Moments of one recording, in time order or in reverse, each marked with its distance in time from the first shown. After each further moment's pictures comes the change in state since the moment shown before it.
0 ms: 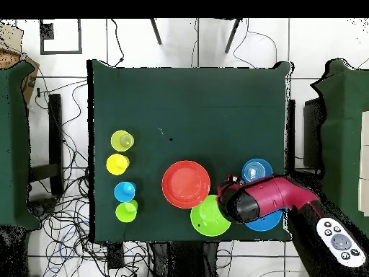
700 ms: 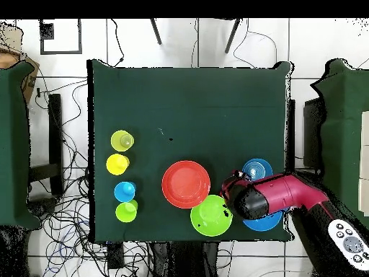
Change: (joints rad) arm -0.065 0.008 0.053 -0.021 0.017 0.001 0.000
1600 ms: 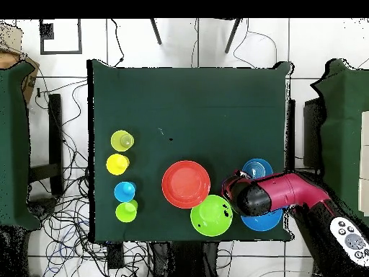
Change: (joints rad) arm -0.023 0.046 0.014 -0.027 0.000 0.050 0.000
